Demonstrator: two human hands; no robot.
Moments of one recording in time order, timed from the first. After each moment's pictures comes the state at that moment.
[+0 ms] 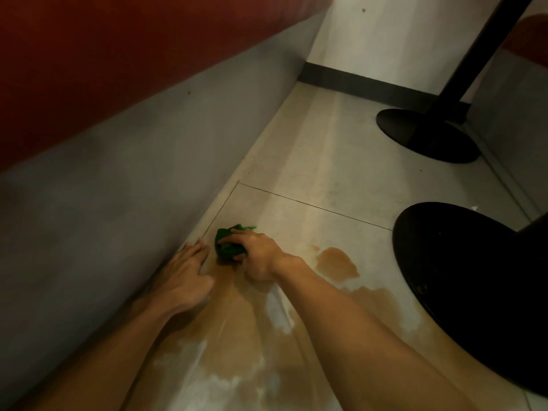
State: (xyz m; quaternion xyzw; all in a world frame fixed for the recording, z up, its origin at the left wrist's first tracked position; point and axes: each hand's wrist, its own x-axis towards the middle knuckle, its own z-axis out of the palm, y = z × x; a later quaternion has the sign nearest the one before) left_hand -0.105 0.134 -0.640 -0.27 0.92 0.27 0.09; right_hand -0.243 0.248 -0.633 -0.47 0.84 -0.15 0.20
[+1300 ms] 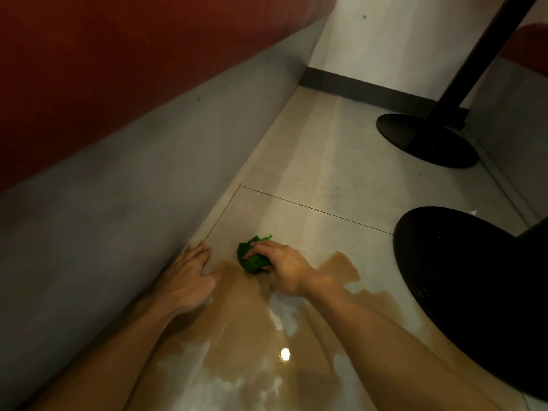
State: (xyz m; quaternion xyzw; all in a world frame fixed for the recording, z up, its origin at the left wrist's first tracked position) left_hand -0.102 0.134 -0.638 -0.26 0.91 0.30 0.07; right_hand -0.247 0.296 -0.628 -0.50 0.84 -0.15 0.15
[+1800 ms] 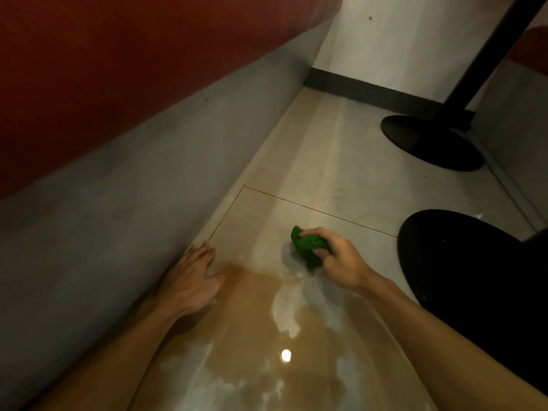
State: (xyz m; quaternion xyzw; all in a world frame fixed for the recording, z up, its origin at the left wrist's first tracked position) left_hand -0.102 0.134 -0.643 -0.27 0.92 0.29 0.06; right_hand -0.291 0.362 -0.609 -0.35 0.84 -0.37 0.18
